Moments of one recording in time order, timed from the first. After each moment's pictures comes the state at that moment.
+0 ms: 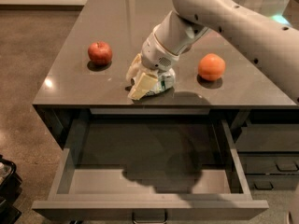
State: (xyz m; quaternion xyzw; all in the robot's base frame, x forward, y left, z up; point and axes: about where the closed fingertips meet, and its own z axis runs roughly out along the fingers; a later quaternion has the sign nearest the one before) arm 0.561 0.033 0.851 -0.73 0.61 0.22 0.23
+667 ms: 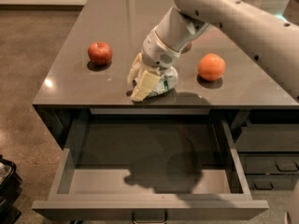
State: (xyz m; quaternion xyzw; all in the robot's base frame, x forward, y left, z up) arm 0.559 0.031 0.858 -0.73 0.61 0.22 0.22
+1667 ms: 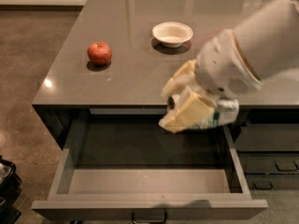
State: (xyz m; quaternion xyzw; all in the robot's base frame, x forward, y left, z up) arm 0.400 -0.043 0.953 -0.64 0.68 0.19 0.30
